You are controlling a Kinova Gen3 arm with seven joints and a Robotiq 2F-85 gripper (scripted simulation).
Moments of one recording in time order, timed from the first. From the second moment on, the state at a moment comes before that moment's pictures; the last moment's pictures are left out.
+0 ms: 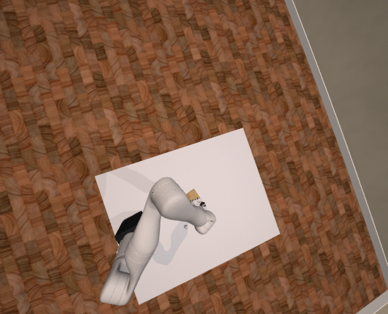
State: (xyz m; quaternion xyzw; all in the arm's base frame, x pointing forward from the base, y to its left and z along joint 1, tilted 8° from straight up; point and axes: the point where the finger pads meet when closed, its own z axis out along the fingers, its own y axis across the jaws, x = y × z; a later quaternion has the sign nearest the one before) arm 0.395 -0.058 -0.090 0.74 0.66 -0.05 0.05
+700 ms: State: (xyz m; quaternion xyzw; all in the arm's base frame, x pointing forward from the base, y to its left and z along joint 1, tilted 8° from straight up) arm 0.392 -0.060 -0.091 0.74 0.65 -0.11 0.09
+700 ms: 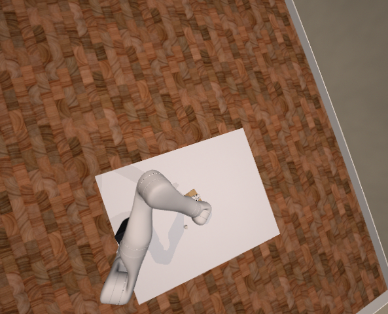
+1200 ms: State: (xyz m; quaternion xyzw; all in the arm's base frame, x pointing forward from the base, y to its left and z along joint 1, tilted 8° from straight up) arm 0.396 -0.054 -0.091 0.73 0.65 -0.14 0.13
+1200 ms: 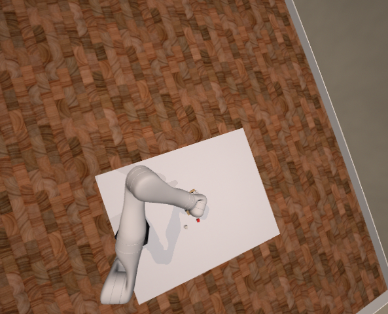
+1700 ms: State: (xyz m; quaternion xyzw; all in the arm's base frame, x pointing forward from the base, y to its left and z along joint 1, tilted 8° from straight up) arm 0.396 -0.053 -0.092 0.73 0.65 -0.15 0.14
